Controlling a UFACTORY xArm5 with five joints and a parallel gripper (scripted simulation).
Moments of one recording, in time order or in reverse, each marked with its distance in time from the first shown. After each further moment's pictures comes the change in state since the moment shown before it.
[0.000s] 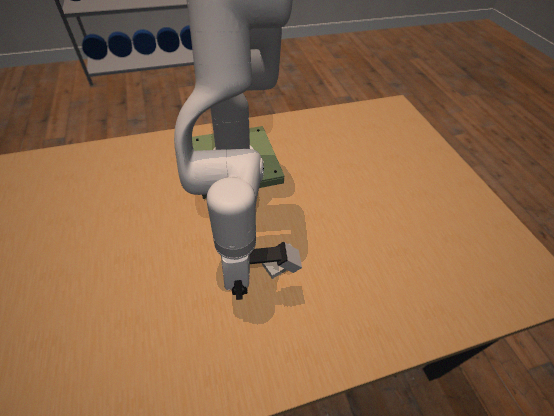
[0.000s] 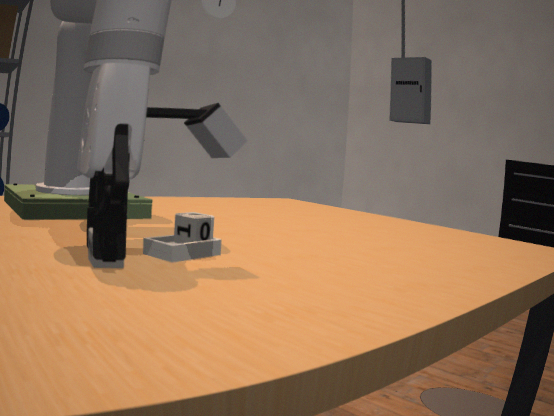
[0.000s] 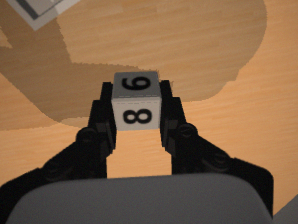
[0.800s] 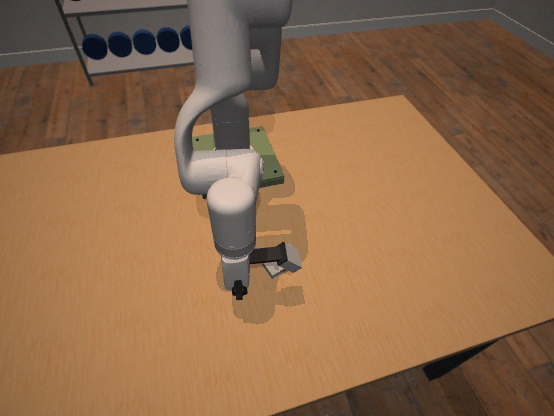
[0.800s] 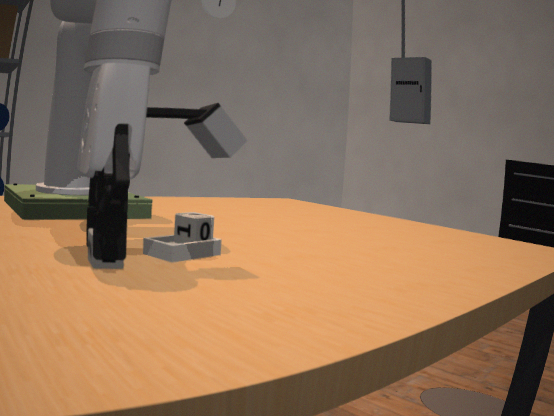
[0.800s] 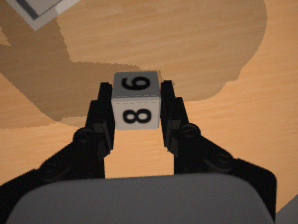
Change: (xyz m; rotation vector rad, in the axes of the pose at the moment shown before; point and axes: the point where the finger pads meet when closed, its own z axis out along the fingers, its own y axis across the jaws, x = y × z) arm 0.000 0.000 0.000 0.000 0.000 0.000
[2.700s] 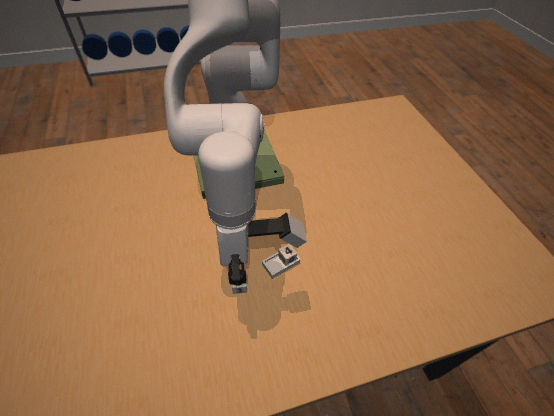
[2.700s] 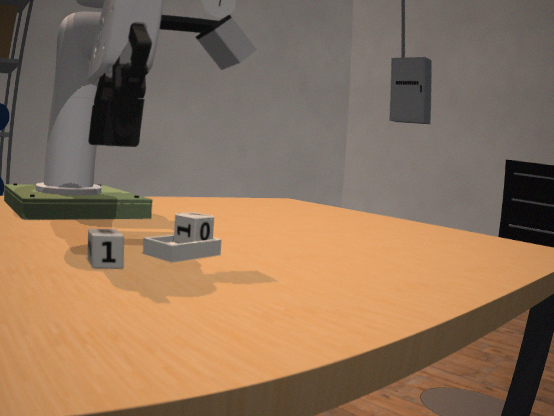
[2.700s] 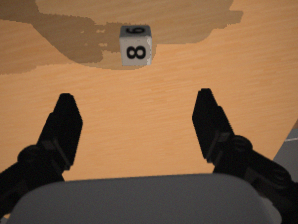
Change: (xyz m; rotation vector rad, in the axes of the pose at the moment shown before) arm 0.000 -0.001 -0.089 0.001 0.000 0.000
